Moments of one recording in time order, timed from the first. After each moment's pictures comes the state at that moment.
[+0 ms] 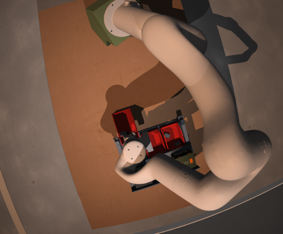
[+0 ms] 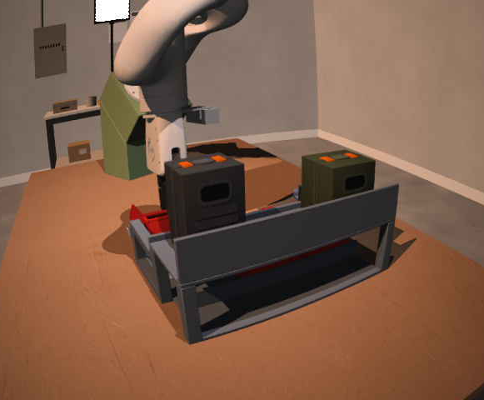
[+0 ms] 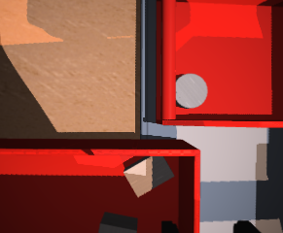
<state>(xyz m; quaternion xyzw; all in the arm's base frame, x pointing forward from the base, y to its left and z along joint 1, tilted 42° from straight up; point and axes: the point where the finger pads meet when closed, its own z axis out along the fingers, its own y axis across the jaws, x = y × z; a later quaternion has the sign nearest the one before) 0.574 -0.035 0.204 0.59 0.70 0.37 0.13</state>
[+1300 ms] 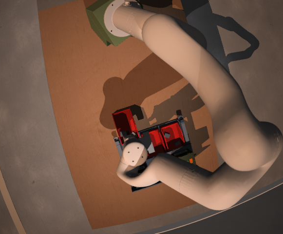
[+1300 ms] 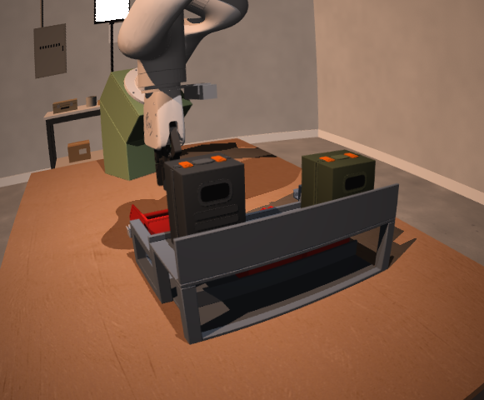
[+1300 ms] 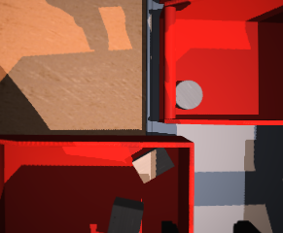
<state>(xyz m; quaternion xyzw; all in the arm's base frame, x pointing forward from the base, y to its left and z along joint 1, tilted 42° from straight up) 0.544 -0.050 0.231 0.59 0.71 0.37 0.13</state>
